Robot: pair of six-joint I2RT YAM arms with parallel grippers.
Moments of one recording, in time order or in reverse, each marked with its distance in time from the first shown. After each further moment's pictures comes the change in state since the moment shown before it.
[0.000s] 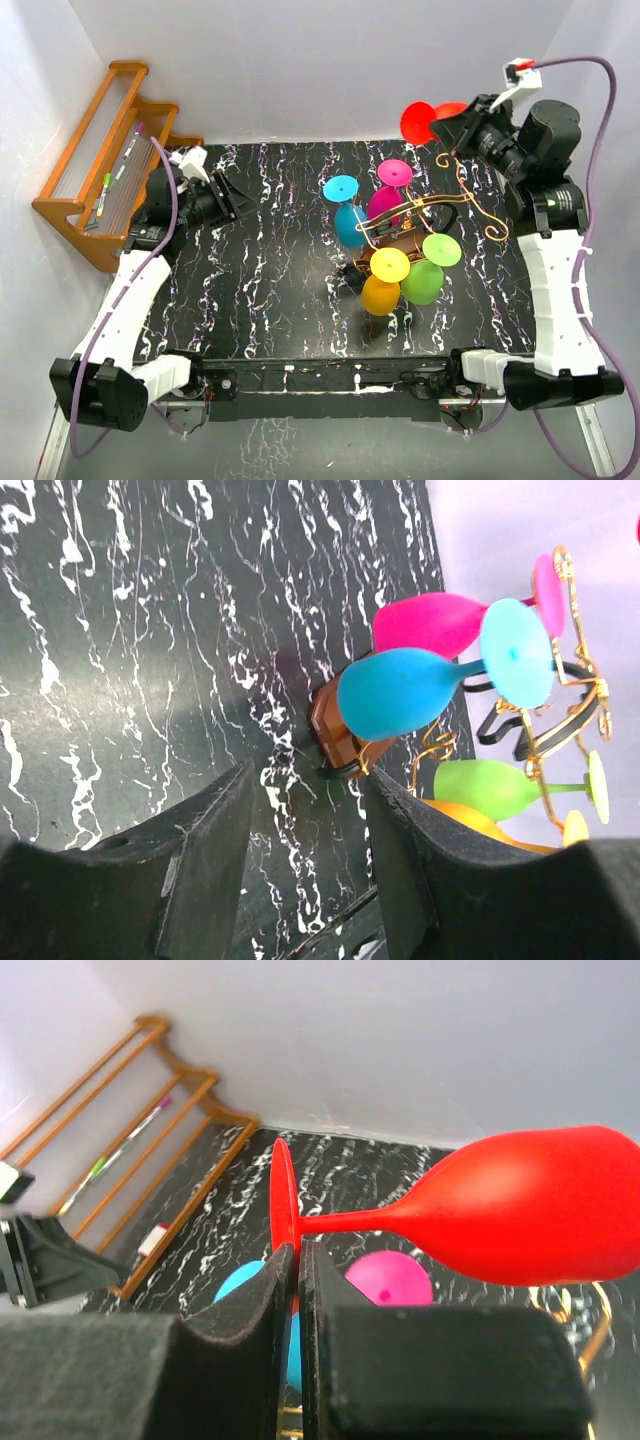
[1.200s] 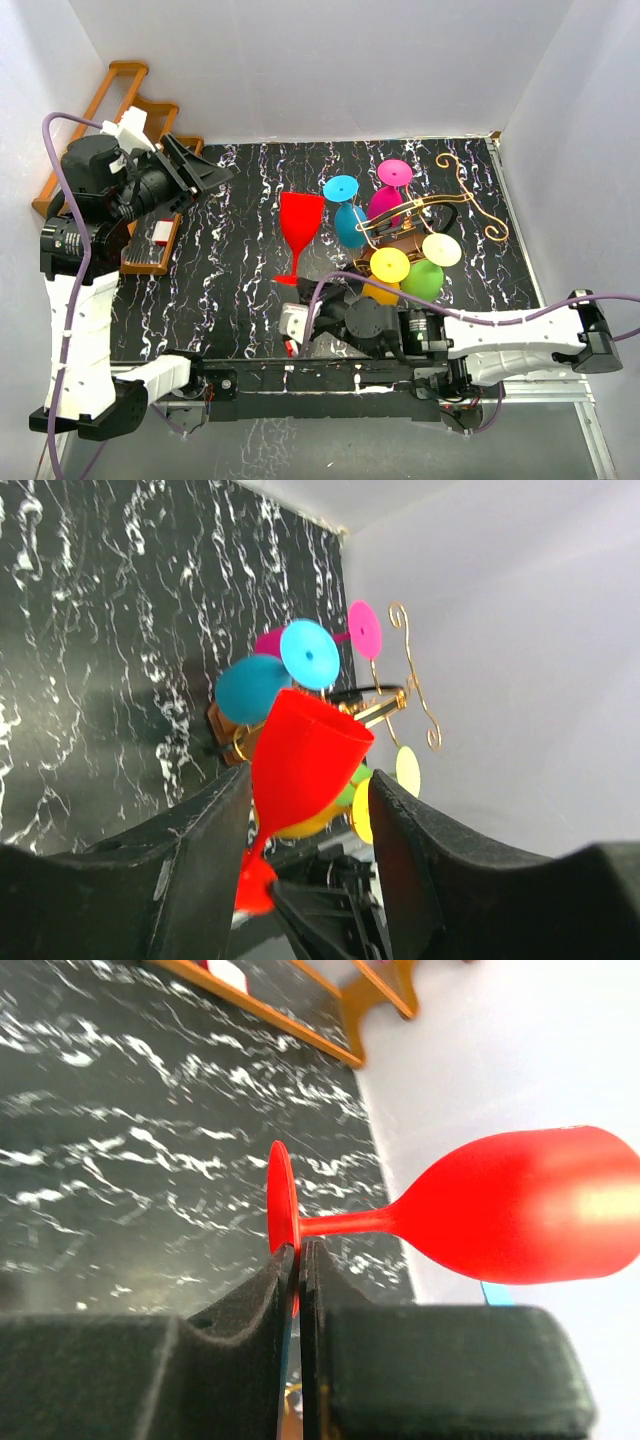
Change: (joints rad) left arm 0.001 -0.018 0.768 -0.655 -0.120 -0.182; right arm 1.467 -0.067 -0.692 0.507 0.900 -1.086
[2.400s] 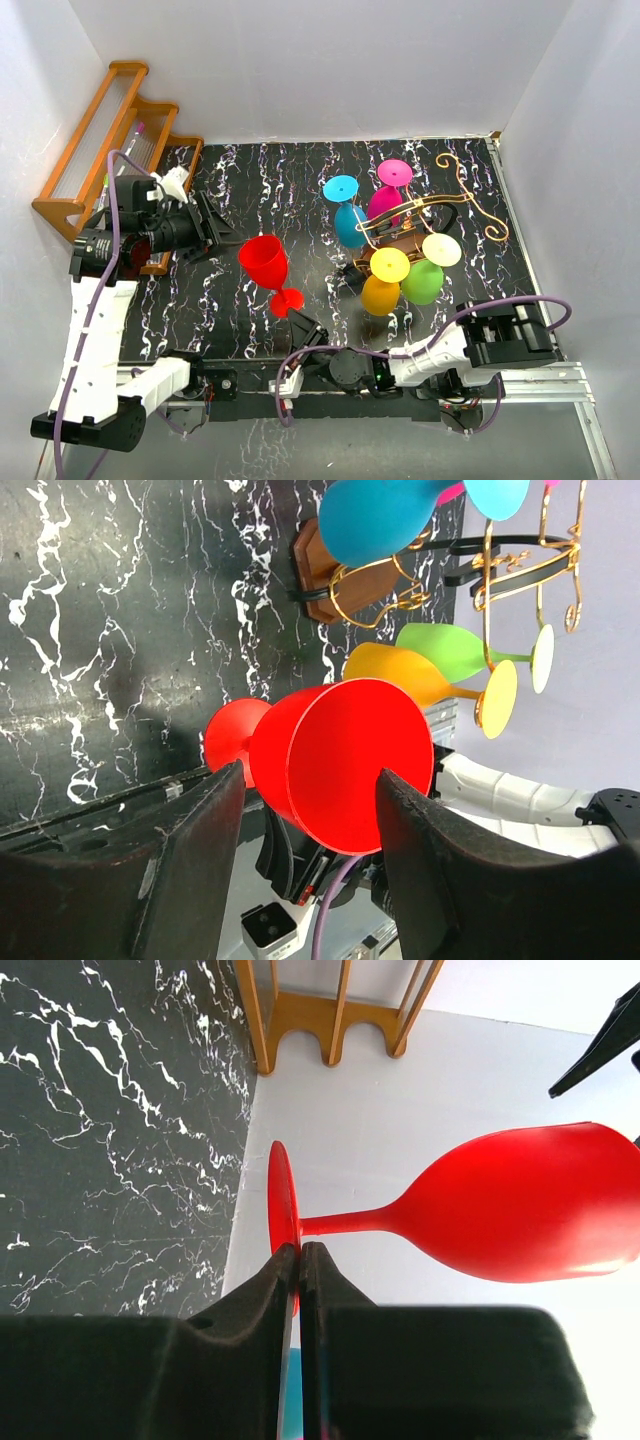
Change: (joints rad) left arm 0.000 -0.095 -0.324 -0.198 0.124 0.174; right arm 0.137 0.412 -0.446 0.945 0.188 -0.858
